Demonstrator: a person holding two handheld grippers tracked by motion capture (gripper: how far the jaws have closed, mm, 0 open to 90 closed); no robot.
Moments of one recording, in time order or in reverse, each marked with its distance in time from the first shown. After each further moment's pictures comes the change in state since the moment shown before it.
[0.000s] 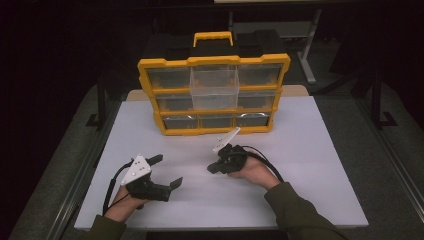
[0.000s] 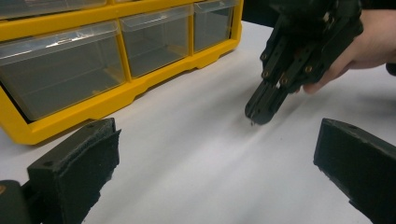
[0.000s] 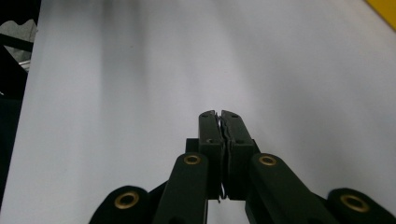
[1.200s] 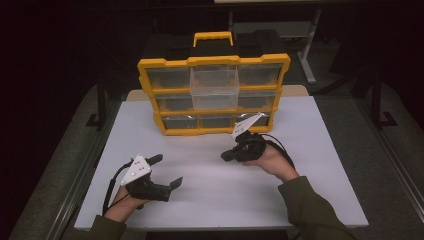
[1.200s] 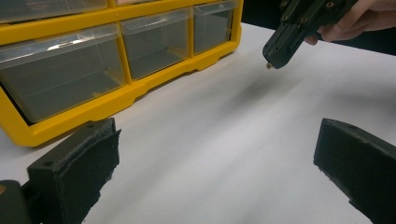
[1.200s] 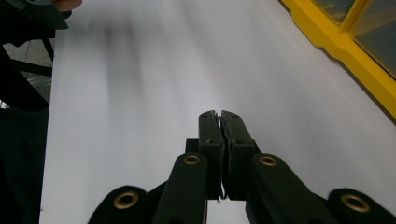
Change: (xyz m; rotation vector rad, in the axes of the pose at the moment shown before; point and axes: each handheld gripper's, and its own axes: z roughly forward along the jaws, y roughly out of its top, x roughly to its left) left arm 0.000 0.001 -0.001 -0.006 0.001 0.003; right arm -0.010 0.001 -0.060 -0.052 -0.035 0.050
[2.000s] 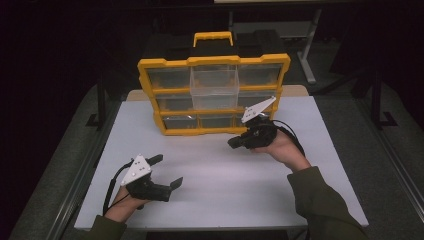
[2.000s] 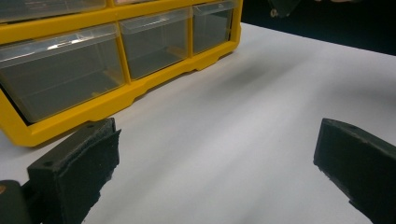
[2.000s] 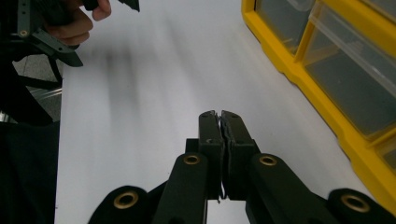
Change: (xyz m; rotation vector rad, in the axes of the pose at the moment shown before) left arm -0.001 0.000 0.001 0.004 -0.002 -0.005; right arm -0.011 0.019 -0.045 -0.053 -0.018 0.009
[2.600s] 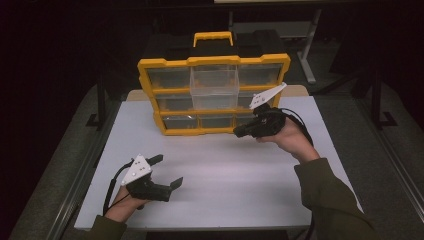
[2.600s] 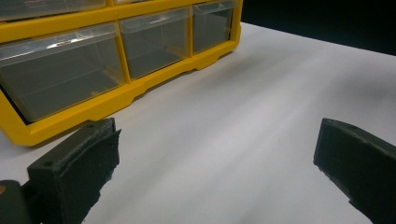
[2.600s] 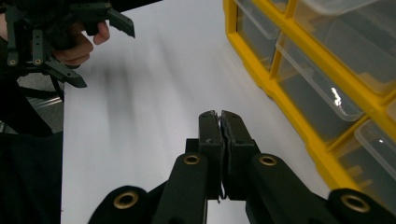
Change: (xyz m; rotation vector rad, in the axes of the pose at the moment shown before) left arm 0.000 0.000 0.000 0.001 -0.001 -0.004; right arm -0.009 0.017 -0.032 -0.024 -0.029 0.003
